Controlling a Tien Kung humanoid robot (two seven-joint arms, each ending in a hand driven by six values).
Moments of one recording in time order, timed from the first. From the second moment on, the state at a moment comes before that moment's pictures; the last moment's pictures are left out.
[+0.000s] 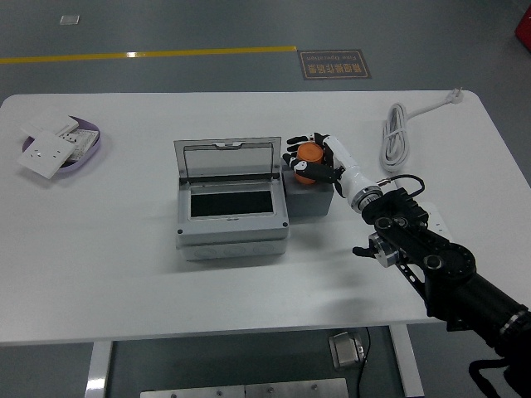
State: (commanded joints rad) left arm 0.01 0.26 -0.24 -0.25 0.25 0.07 0.15; right arm 0.58 -0.11 0.82 0.90 -1.00 -0.18 0.17
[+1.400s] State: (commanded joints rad) left arm 0.02 0.25 -0.25 -0.25 0.25 0.07 0.16; right arm 0.46 -0.24 0.85 1.30 -1.15 -0.32 0.06
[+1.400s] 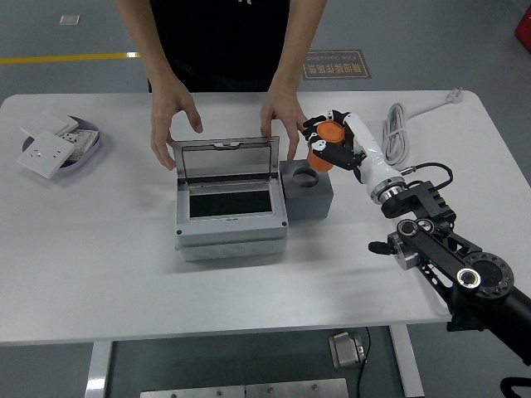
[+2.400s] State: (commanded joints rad) left arm 0.02 0.27 -0.31 -0.25 0.31 0.07 0.18; right arm 0.80 -0.08 0.43 1.23 -1.99 -0.11 -0.30
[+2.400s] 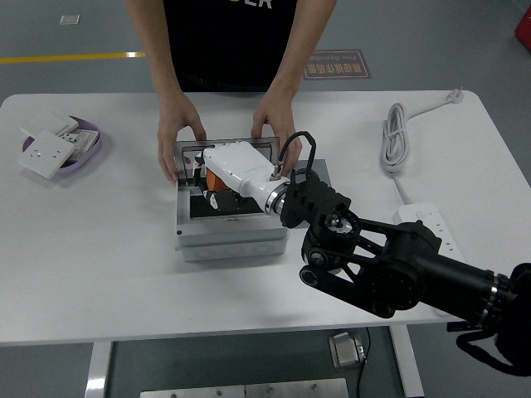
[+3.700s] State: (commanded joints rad) left arm 0.01 0.27 -0.23 -0.26 0.25 0.07 0.15; right arm 0.78 -0.06 0.42 1.20 -1.93 -0.06 -0.30
